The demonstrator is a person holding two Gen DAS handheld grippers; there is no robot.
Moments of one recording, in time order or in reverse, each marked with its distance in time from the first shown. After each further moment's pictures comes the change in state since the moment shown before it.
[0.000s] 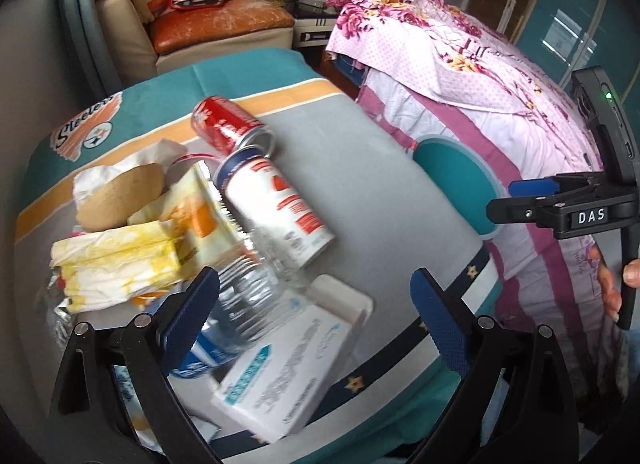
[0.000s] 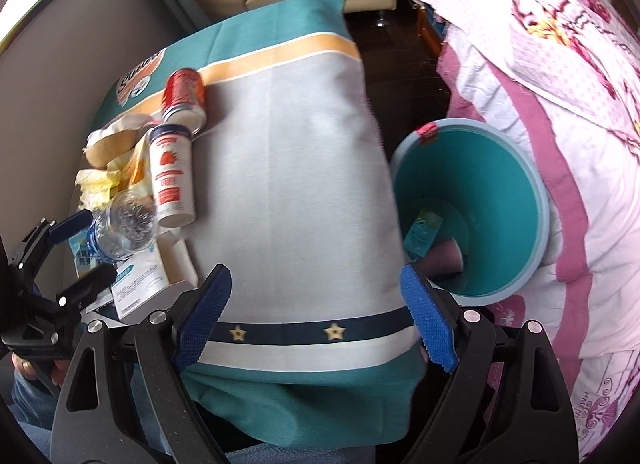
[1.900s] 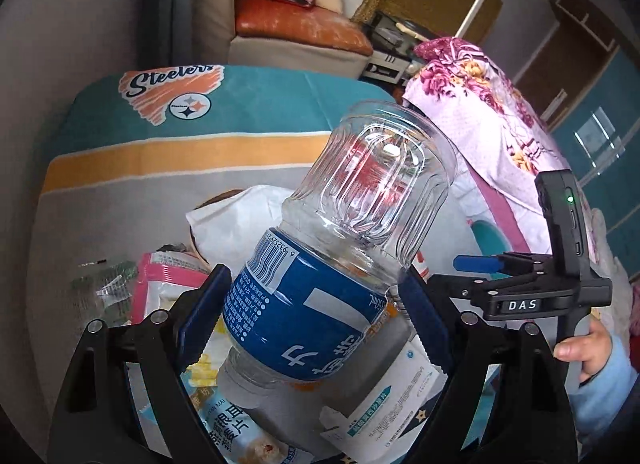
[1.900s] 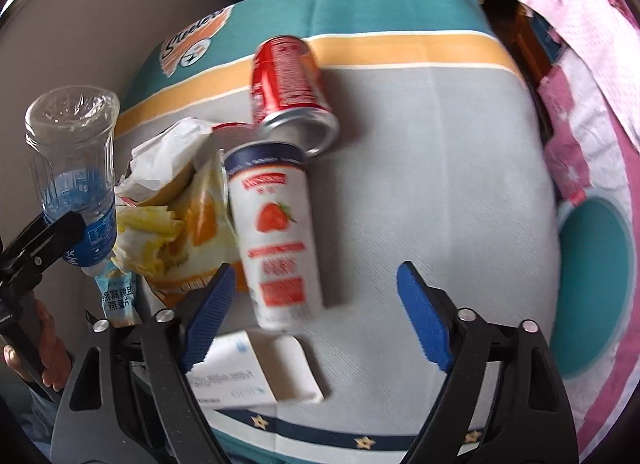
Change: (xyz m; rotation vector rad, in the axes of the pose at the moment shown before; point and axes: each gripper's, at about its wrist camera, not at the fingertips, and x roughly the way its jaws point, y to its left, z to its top) left arm -0.013 0.139 0.021 -0.326 -0.066 -0.031; right arm 0.099 0.118 0.084 -0.146 0.110 0.140
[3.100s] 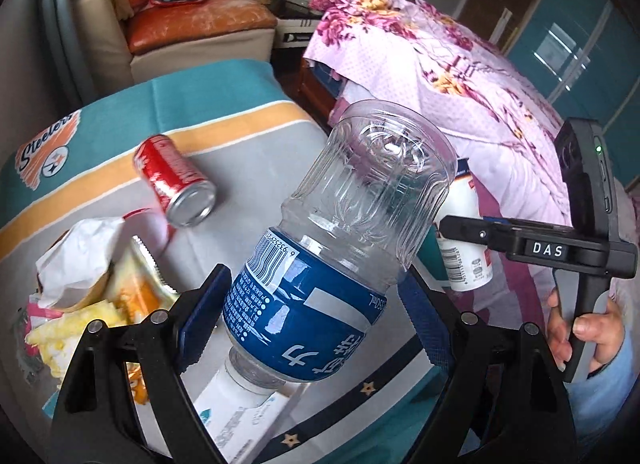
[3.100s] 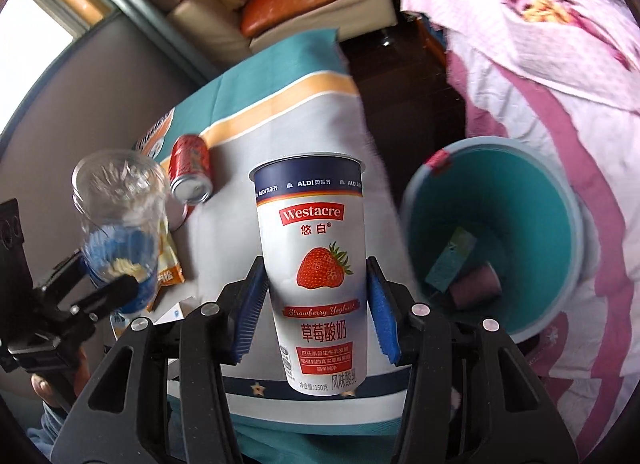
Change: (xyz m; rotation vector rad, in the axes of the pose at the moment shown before) left arm 0.048 -0.192 -0.018 0.289 0.101 -0.067; right arm -0.120 -0.166 -0.104 0.300 -0.296 0.029
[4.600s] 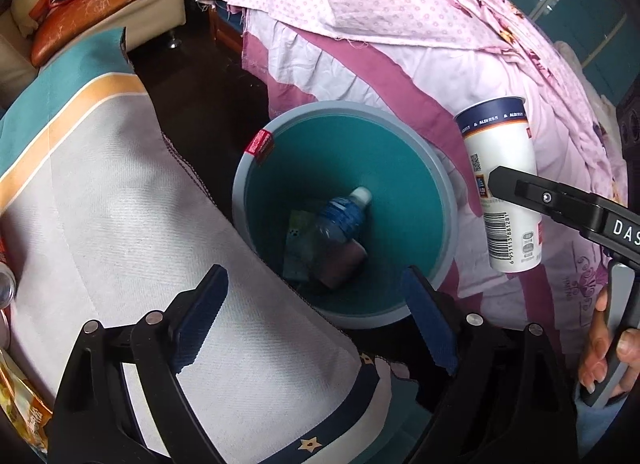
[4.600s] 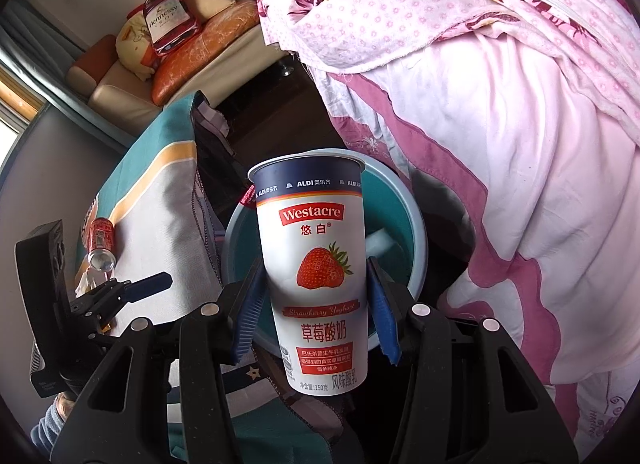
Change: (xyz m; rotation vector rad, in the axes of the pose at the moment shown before) left arm 0.159 -0.149 0.038 0.158 0.229 -0.039; right arm -0.036 -0.158 -0.005 0.221 -0.085 -0.113
